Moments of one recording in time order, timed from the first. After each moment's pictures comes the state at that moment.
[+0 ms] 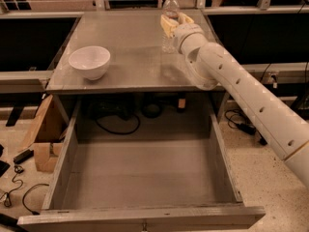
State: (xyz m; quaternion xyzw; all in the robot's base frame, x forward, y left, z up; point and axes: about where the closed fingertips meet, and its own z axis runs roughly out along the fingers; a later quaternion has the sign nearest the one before) arm 0.852 -0.088 0.938 -0.10 0.65 0.10 0.75
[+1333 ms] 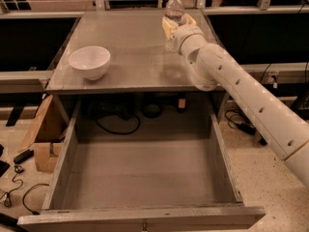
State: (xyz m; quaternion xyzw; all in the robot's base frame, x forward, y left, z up) arm 0.852 -0.088 0.938 -0.10 0.65 0.10 0.75
